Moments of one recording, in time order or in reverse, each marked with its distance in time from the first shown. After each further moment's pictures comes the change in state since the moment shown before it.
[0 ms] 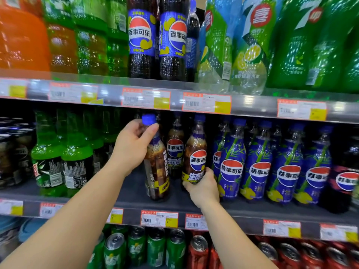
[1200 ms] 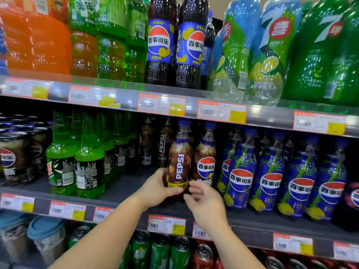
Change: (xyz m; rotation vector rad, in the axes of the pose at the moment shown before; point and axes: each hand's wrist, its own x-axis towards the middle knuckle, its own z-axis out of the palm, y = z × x) left_hand -0.037 -0.099 0.012 0.207 -0.463 -0.384; right_hand -0.033 -0.002 -0.002 0.122 -0.202 -0.241
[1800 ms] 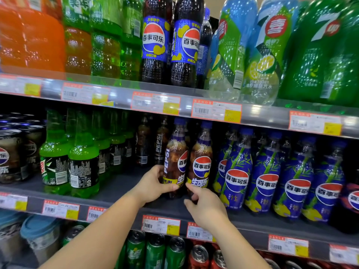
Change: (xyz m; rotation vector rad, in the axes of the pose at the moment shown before) left_hand 0.018 -0.008 0.006 -0.041 0.061 0.017; right_hand 0.011 0.001 -0.022 -0.567 -0.186 0.036
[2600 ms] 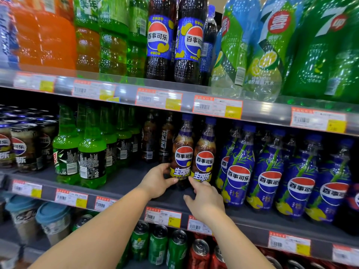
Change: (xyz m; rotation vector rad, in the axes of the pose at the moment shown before) left_hand -0.004 0.003 0.008 0.181 0.038 -0.007; right_hand 0.009 0.002 0.009 -0.145 0.003 -0.043
